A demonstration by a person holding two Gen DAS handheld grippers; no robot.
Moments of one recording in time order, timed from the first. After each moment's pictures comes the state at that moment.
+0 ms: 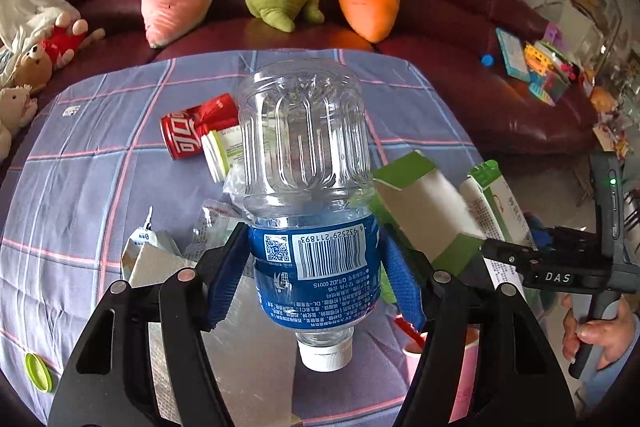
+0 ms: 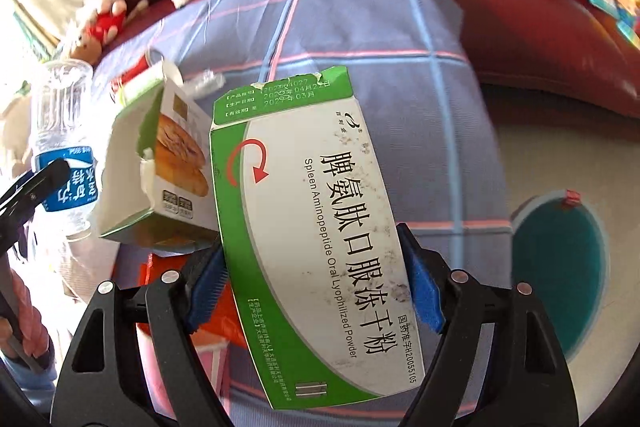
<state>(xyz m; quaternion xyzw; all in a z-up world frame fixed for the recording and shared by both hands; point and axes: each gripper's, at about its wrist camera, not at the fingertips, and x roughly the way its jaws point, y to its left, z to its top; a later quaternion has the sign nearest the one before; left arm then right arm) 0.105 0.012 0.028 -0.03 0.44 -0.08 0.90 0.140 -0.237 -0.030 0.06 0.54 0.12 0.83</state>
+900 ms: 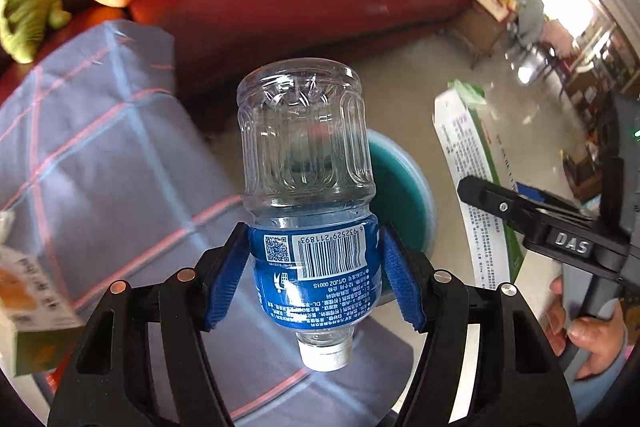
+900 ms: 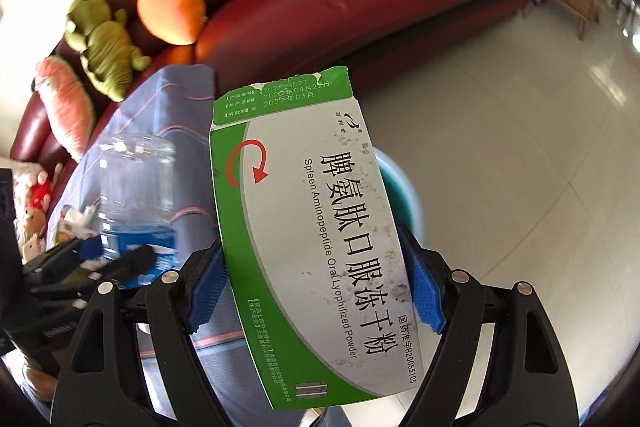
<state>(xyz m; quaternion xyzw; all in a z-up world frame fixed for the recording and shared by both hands) 0.115 -0.352 -0.031 0.11 0.53 -0.33 0.78 0.049 -0.504 -0.034 0.25 0.47 -0.10 0.84</state>
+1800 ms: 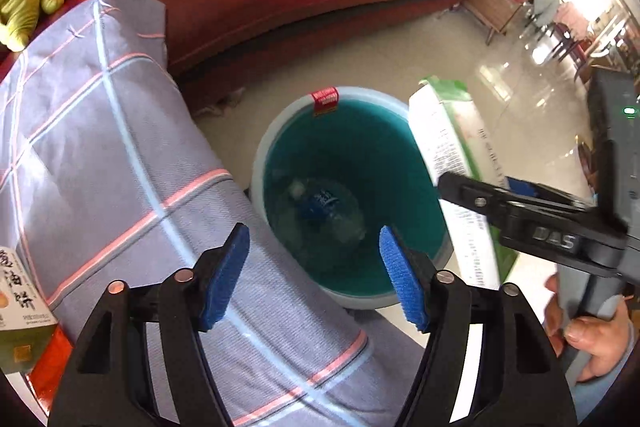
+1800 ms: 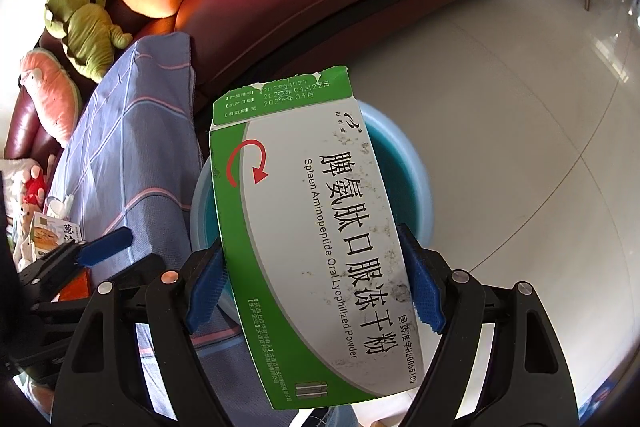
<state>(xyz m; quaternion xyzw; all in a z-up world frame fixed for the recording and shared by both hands) 0.118 -0.356 -0.074 0.12 0.55 -0.30 0.77 0.070 -0.504 -0.088 0.26 0.52 -0.08 0.81</state>
